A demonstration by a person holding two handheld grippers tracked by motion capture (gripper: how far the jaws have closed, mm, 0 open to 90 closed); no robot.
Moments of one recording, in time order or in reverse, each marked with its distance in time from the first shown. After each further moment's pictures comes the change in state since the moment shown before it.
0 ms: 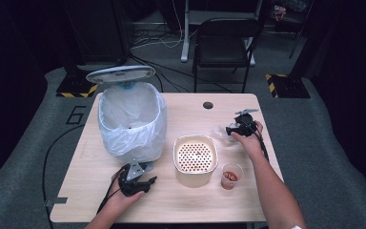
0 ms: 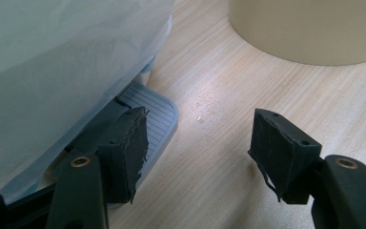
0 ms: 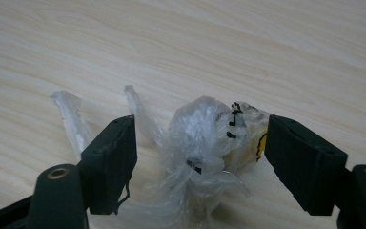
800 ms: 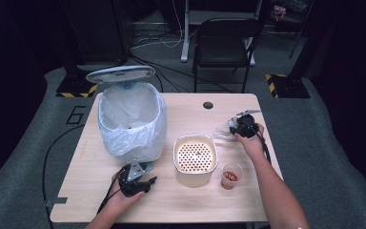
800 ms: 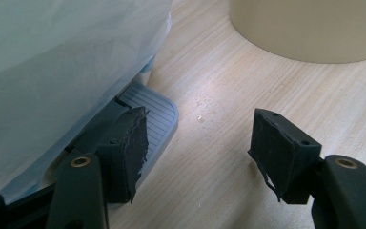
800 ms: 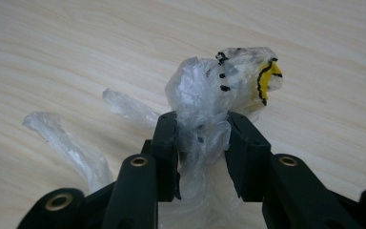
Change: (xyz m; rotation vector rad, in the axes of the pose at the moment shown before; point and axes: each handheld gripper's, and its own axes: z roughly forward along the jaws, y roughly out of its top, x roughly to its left) left arm 0.000 0.001 0.000 0.005 0.013 0.030; right arm -0.002 -0.003 -0.012 -0.012 0.066 -0.028
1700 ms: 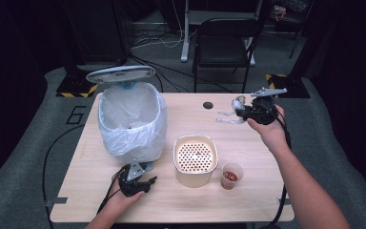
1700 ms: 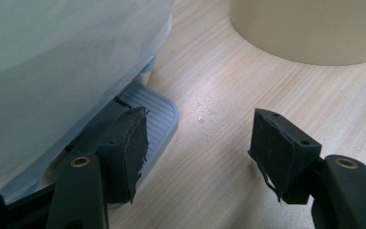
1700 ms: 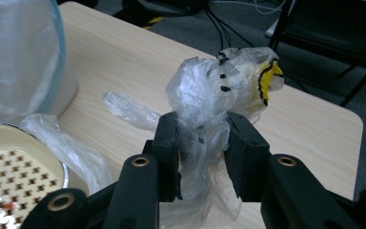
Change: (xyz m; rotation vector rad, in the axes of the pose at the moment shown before) left arm -0.001 0.000 0.000 -0.003 -0.006 -0.029; right arm 0.023 0.064 -0.145 -0.174 0.120 -0.107
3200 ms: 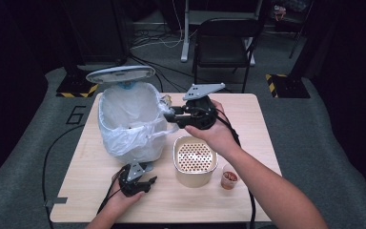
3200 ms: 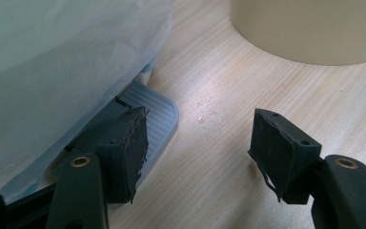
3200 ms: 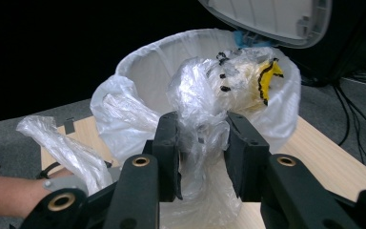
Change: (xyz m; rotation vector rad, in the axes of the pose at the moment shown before) left arm 0.001 0.000 0.000 0.004 0.008 0.016; right arm 0.183 0.077 -0.002 -0.151 0.445 -0.263
